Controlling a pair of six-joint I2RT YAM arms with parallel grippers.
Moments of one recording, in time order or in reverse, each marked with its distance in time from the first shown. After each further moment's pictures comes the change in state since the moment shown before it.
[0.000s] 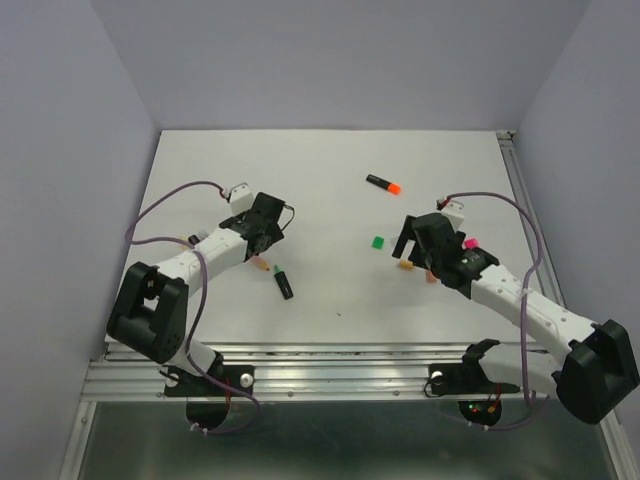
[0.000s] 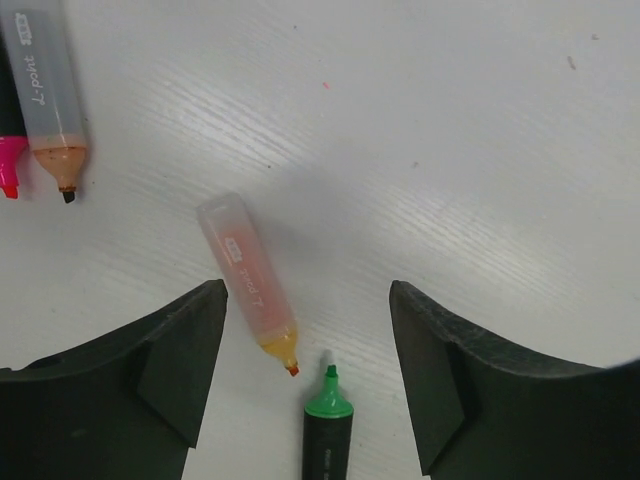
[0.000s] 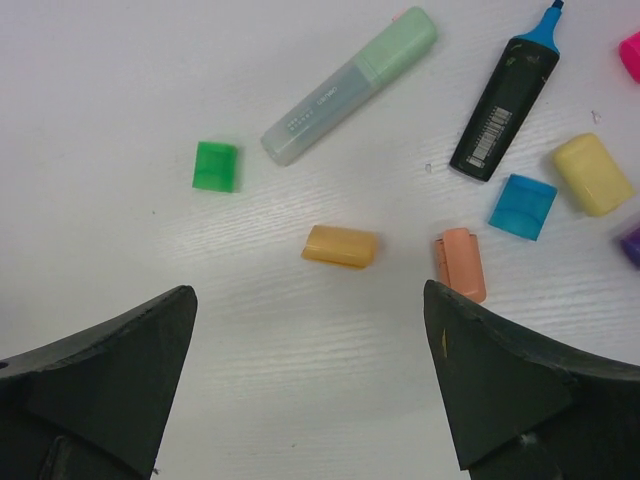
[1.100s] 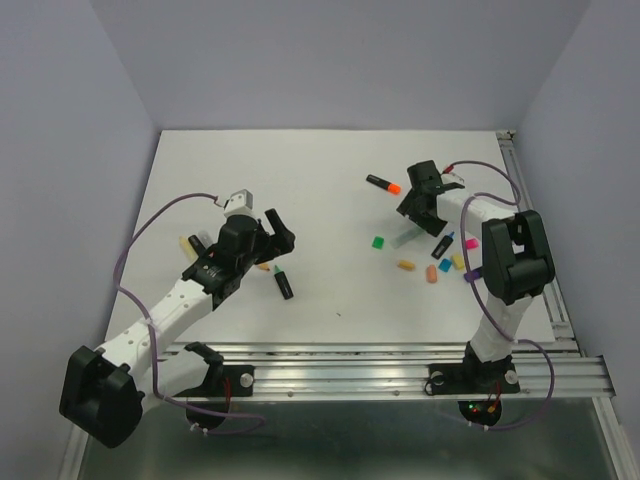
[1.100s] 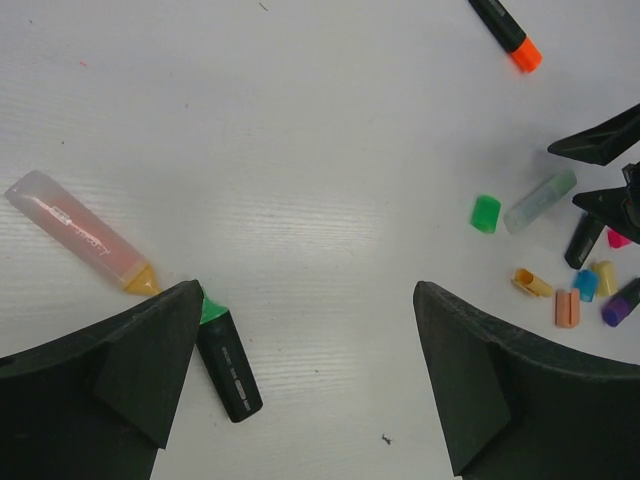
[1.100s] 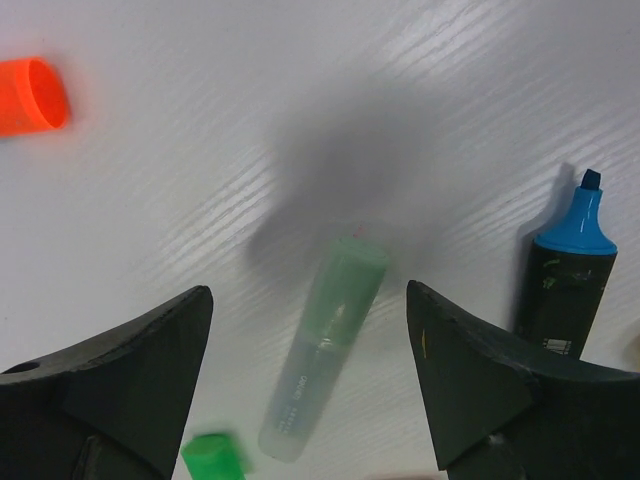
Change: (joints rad) left arm -0.039 -0.503 -0.272 0.260 0.375 0.148; right arm -0.301 0.763 0.519 -0.054 -0.067 0.158
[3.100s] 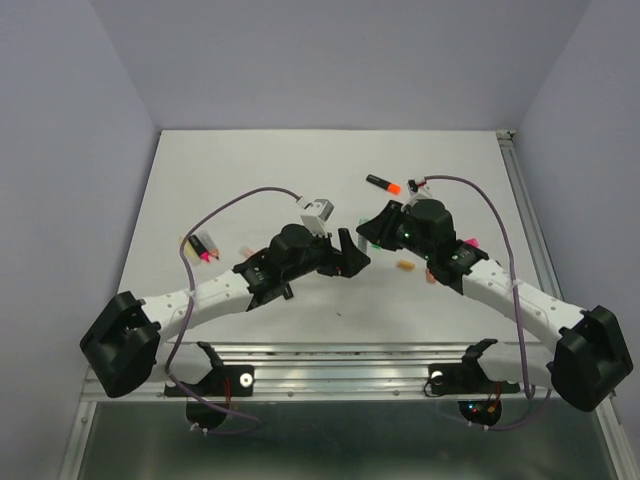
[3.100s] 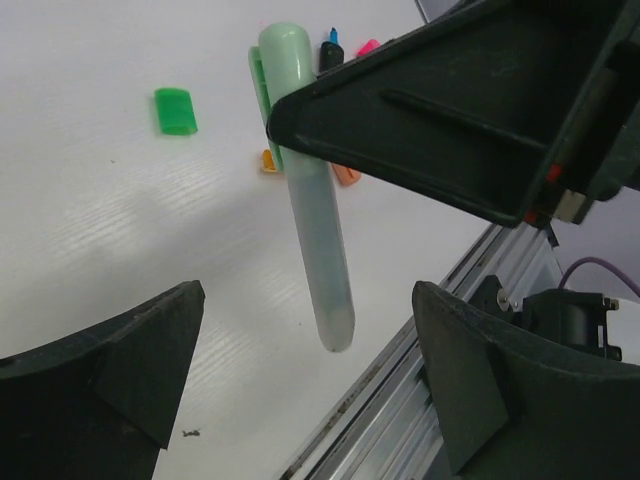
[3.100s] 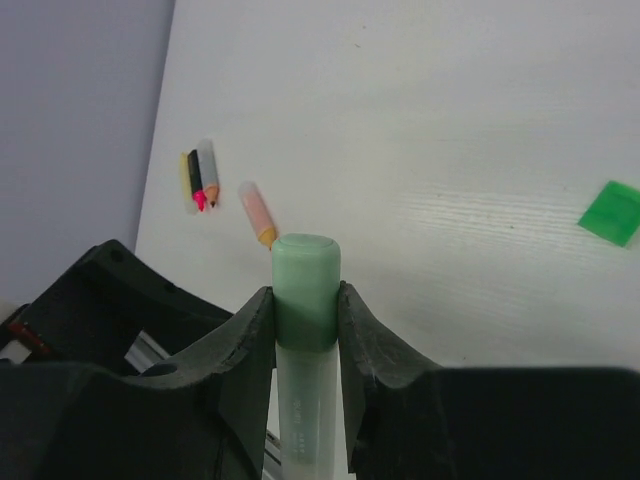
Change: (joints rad) left arm -0.351 0.248 0.056 0.397 0.252 0.006; right arm 0.332 -0.678 -0.488 0.520 -0.456 -0.072
